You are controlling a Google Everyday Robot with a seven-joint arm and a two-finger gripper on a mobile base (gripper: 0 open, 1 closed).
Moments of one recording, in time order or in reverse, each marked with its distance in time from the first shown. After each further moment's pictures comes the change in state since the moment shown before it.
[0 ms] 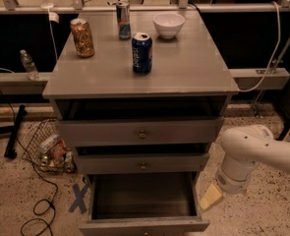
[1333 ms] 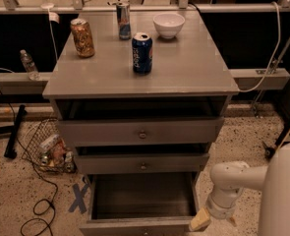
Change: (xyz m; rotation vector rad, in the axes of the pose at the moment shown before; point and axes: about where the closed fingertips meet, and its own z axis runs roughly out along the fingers) arm -0.007 -0.009 0.172 -0.076 0.092 0.217
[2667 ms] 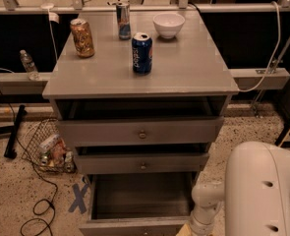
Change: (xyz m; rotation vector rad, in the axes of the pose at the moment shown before) arm -0.018 0.037 0.130 -0.054 0.087 0.035
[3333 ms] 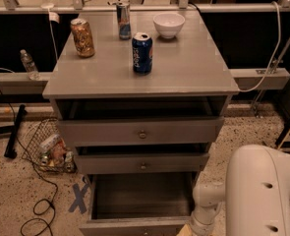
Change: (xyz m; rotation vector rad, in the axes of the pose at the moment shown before) arm -0.001 -0.002 0.009 -0.024 0.022 -0.003
